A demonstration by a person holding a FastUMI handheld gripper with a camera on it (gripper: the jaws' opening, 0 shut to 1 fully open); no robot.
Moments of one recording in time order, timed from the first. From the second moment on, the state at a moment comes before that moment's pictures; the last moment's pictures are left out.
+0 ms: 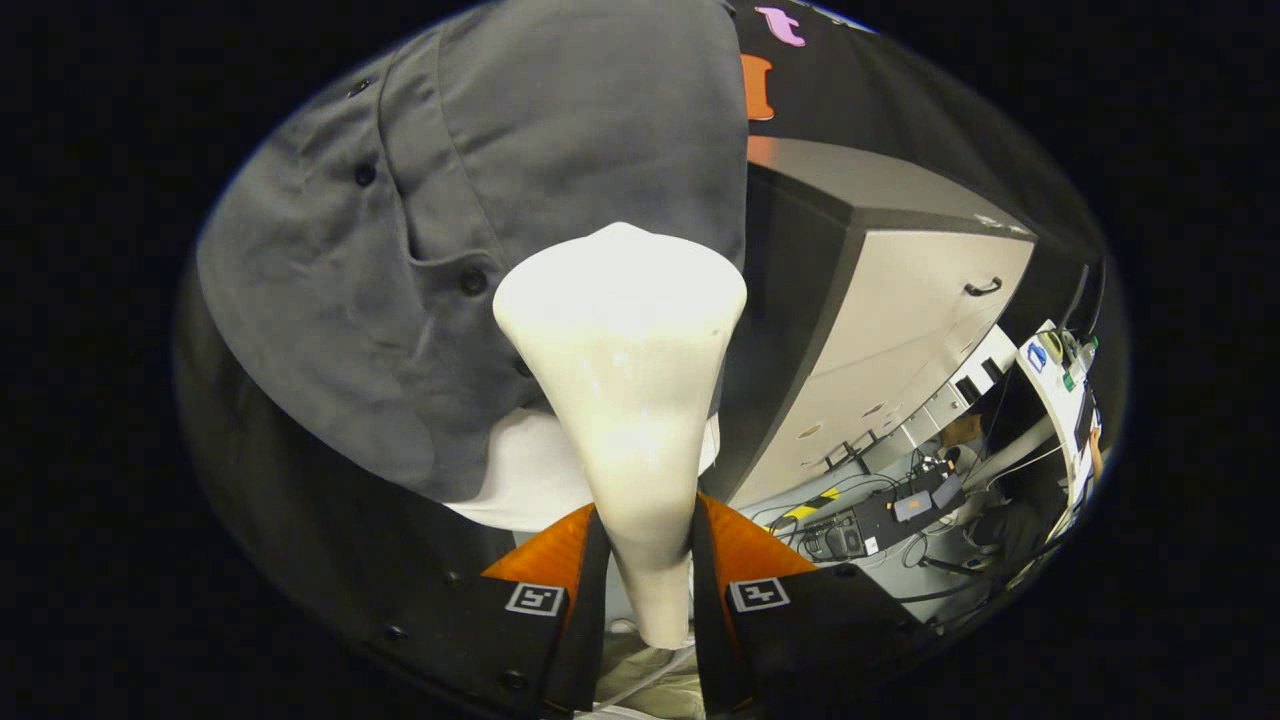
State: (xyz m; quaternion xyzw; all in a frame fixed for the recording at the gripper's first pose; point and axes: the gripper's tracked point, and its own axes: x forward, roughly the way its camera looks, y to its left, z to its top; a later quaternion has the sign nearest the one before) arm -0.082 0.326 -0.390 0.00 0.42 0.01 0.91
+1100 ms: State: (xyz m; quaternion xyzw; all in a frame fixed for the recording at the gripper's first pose) arm -0.069 0.437 -0.159 -0.01 0.22 0.05 0.97
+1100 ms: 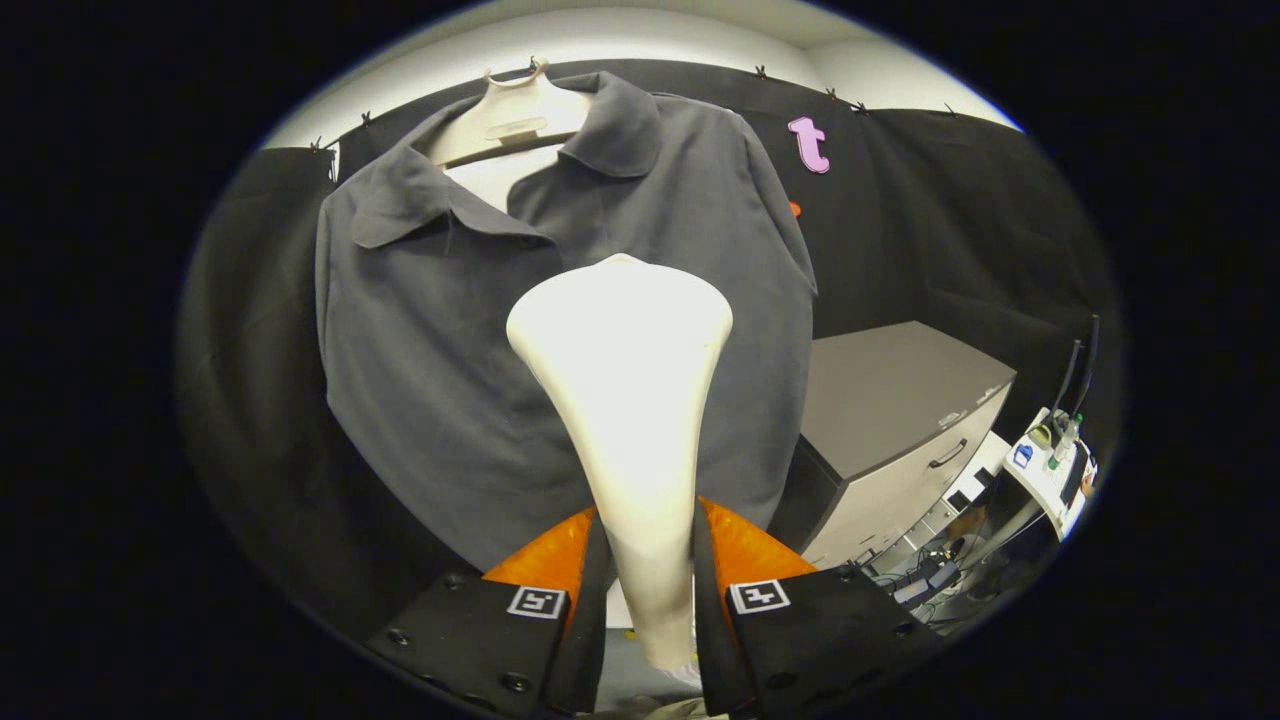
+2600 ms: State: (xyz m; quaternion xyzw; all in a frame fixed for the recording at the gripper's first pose) arm -0.058 0.564 -0.182 -0.07 0.23 0.13 0.96
